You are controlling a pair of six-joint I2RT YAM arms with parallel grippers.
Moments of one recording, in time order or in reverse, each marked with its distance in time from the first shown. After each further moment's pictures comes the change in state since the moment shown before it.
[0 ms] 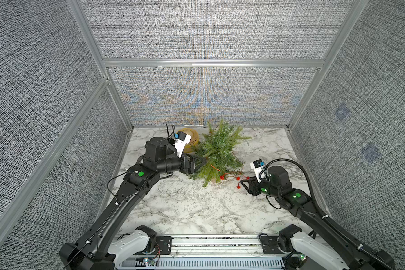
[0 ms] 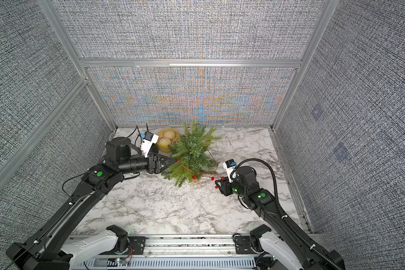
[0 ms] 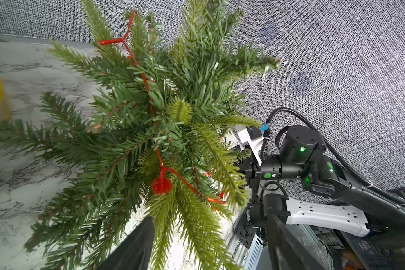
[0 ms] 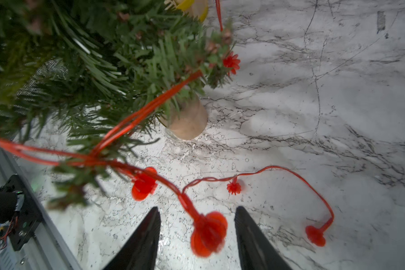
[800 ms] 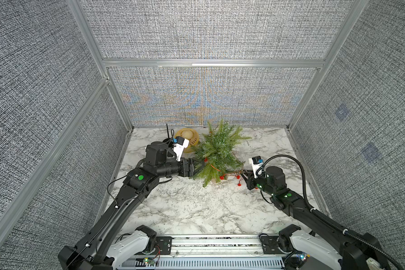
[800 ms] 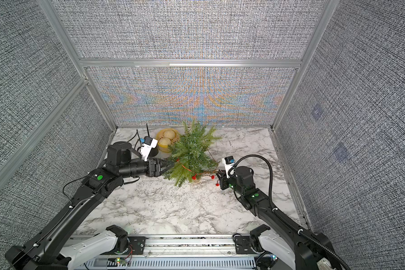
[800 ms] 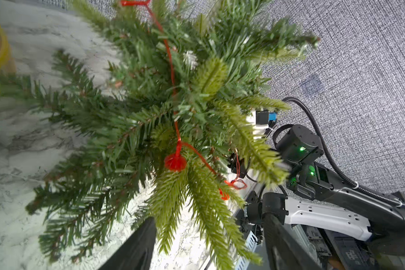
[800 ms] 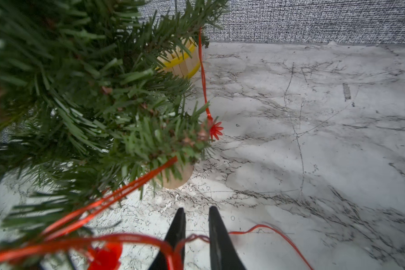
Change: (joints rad) left arm -0.003 -0.058 -0.090 -0.021 -0.026 -0.093; right arm -0.001 0.096 -0.077 0.380 0.057 -0.031
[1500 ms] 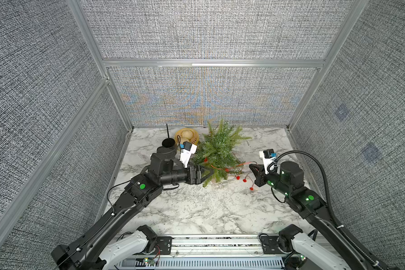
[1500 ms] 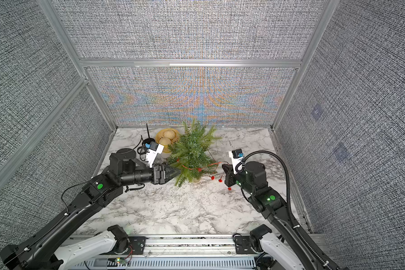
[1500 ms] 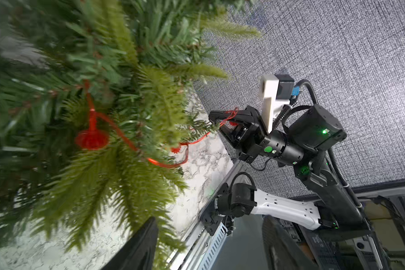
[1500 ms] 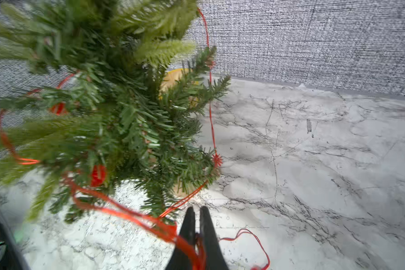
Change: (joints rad) left arm -0.219 -0.035 0.010 0.073 -0.095 -0.177; right arm 0.022 -0.214 0.284 -0.433 0.023 -0.034
